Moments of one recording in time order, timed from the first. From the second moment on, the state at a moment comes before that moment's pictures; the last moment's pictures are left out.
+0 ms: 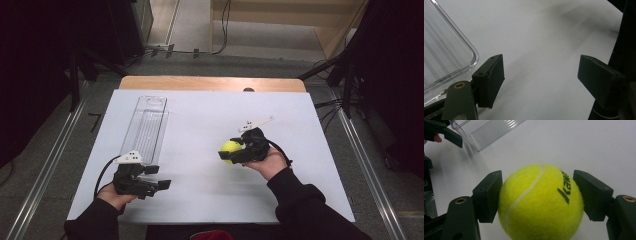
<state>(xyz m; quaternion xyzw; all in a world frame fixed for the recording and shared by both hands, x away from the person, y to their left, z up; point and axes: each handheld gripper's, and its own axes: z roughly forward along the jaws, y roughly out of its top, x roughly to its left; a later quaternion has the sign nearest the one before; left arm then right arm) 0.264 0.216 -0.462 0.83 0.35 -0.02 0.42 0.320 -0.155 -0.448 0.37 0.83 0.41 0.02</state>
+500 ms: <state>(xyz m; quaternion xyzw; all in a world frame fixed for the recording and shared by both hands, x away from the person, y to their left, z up) 0.265 0.216 -0.462 0.83 0.36 -0.02 0.42 0.329 -0.135 -0.440 0.37 0.83 0.42 0.01</state>
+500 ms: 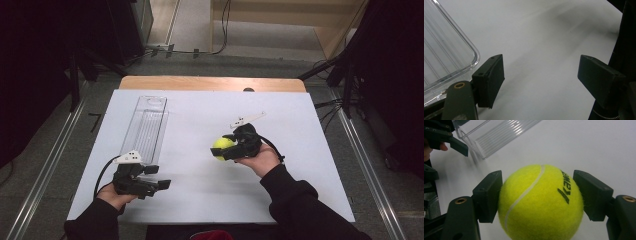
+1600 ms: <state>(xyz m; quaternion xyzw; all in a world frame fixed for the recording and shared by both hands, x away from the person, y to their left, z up) 0.266 0.219 -0.463 0.83 0.36 -0.02 0.42 0.352 -0.083 -0.430 0.35 0.84 0.42 -0.01</state>
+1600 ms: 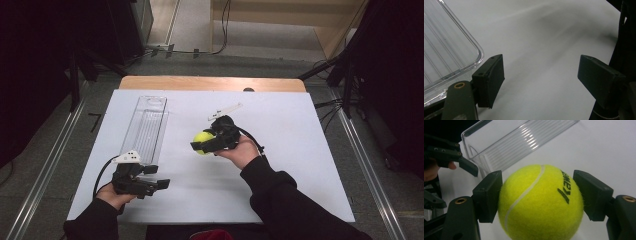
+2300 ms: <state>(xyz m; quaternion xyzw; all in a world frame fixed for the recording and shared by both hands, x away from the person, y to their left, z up) 0.265 0.218 -0.462 0.83 0.36 -0.02 0.43 0.370 -0.059 -0.428 0.35 0.83 0.43 0.00</state>
